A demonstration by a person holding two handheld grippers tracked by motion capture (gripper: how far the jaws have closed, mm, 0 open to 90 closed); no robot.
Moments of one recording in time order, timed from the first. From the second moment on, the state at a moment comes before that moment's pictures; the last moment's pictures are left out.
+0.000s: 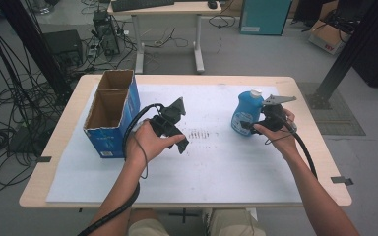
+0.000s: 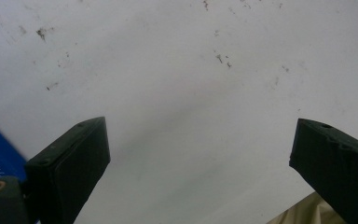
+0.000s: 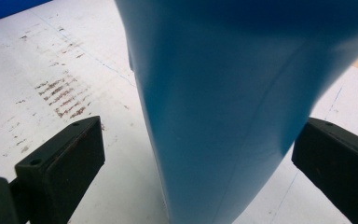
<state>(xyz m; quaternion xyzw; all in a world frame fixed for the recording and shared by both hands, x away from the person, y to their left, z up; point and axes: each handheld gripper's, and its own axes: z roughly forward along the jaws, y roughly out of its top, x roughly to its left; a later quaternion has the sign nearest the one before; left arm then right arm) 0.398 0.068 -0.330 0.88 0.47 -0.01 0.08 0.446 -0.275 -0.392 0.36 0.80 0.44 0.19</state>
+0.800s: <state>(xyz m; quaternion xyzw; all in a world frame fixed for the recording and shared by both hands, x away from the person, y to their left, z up) 0.399 0.068 -0.331 0.88 0.46 -0.01 0.08 0.445 -0.273 -0.397 0.36 0.80 0.44 0.19</state>
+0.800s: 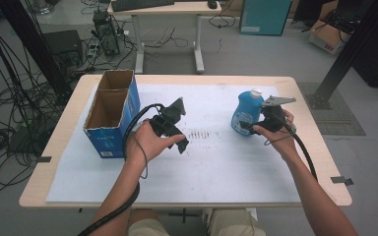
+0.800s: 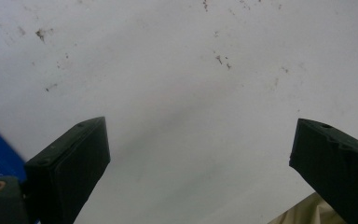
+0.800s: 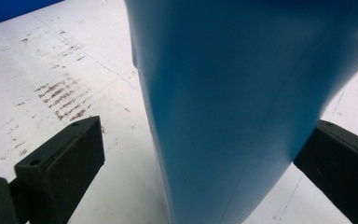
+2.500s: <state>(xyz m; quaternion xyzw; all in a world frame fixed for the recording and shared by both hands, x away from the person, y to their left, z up) 0.399 0.066 -0.328 0.88 0.46 -0.01 0.08 0.444 -0.275 -0.396 0.36 0.79 0.46 0.20</state>
